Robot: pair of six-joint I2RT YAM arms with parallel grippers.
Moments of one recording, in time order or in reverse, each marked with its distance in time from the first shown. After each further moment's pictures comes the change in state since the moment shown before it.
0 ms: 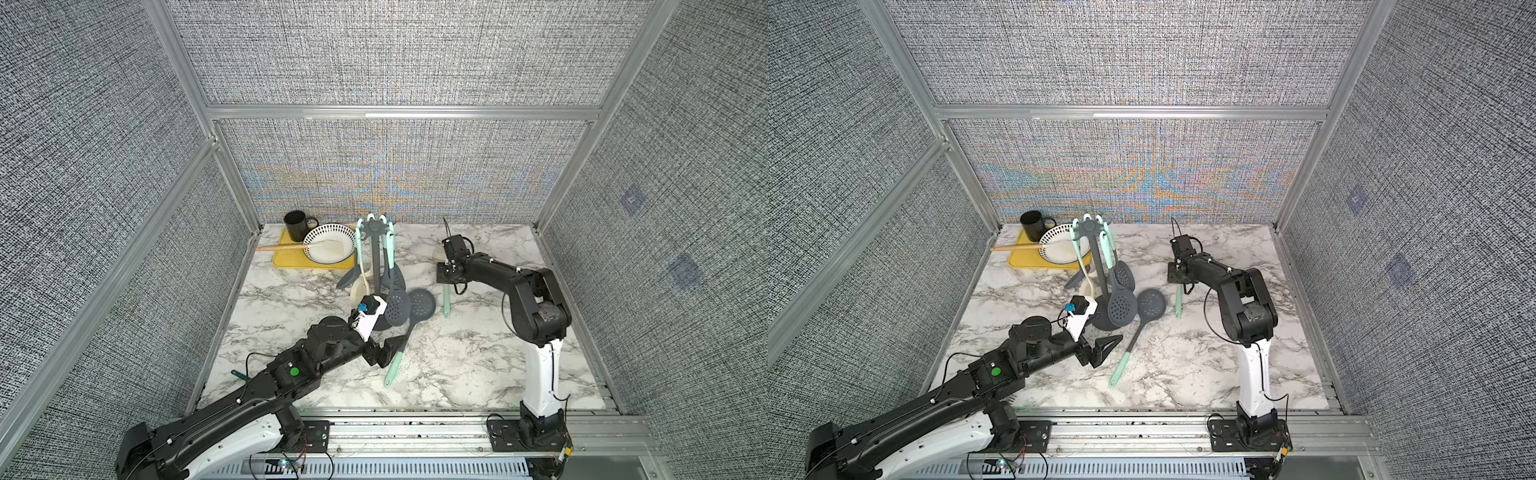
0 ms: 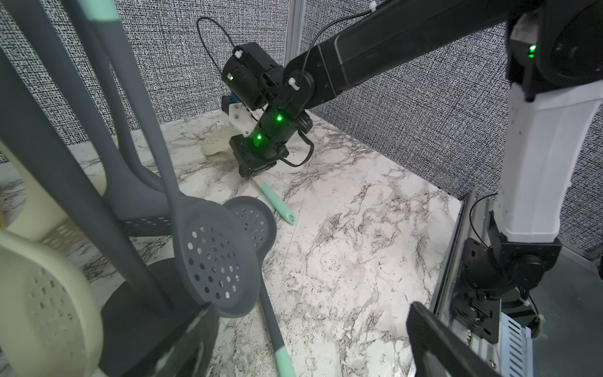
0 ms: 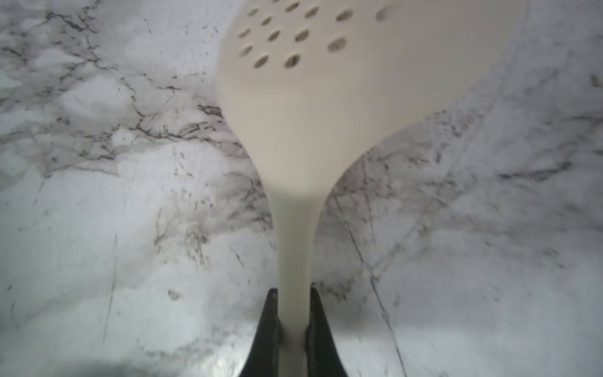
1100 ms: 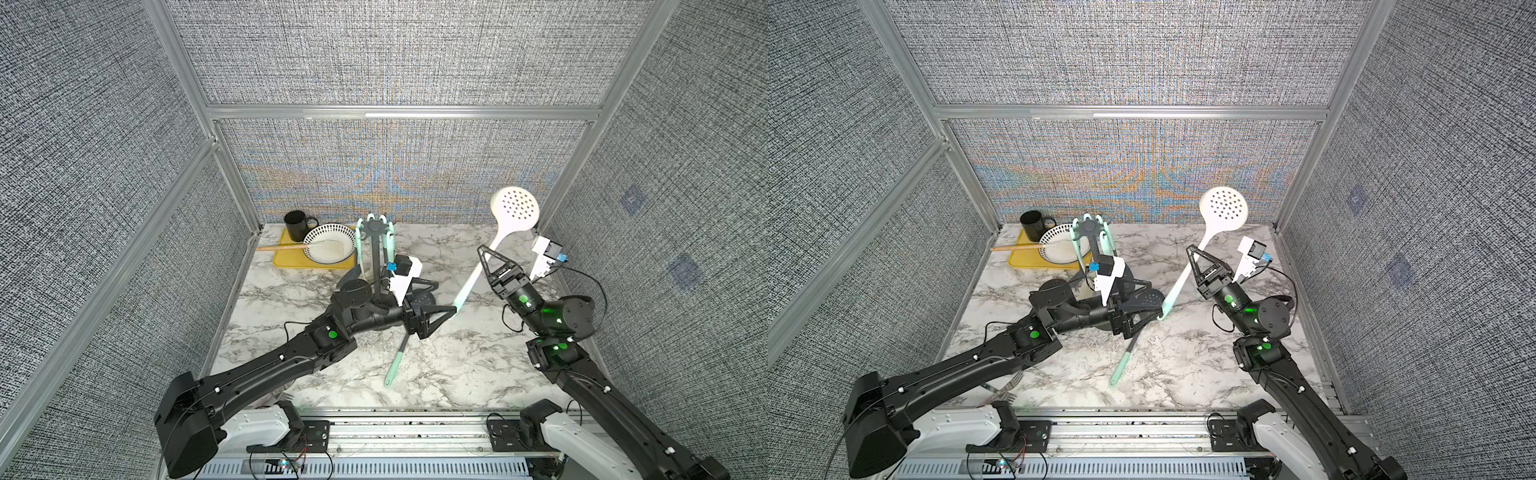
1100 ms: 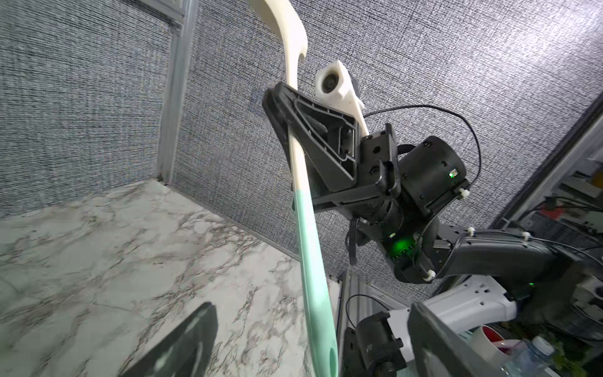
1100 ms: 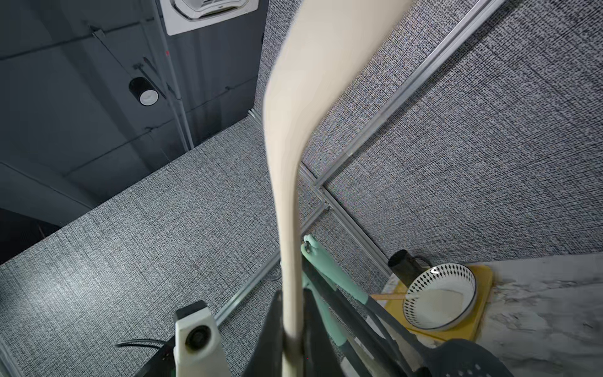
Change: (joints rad) left arm -0.006 0.410 0.332 0.432 0.386 -0.233; right arm 0.068 -1.223 -0.802 1.103 -0.396 0.682
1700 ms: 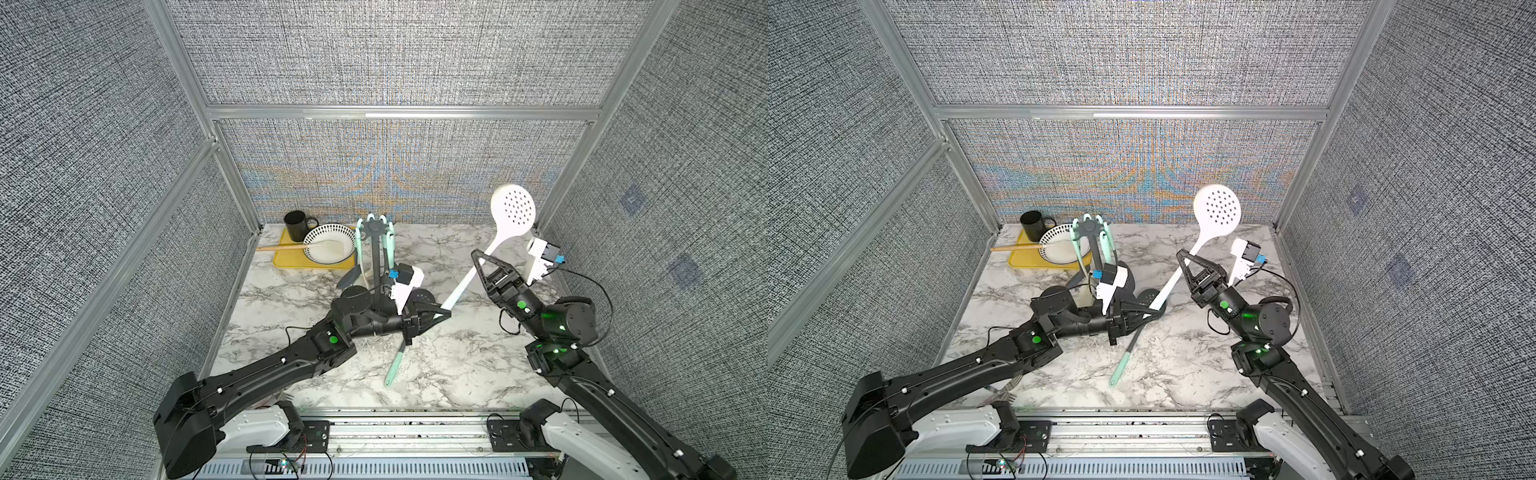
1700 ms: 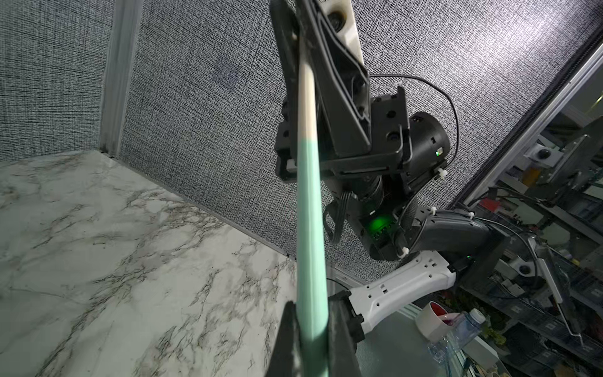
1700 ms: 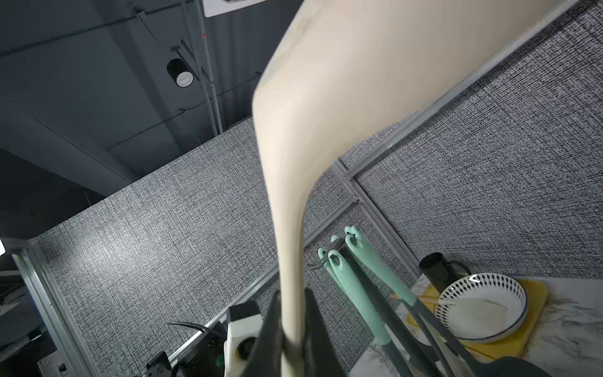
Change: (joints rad) left arm -0.014 -0.075 -0.088 -0.008 0.056 -0.063; right arm 0.087 -0.032 0.021 -0.028 -0.039 -0.076
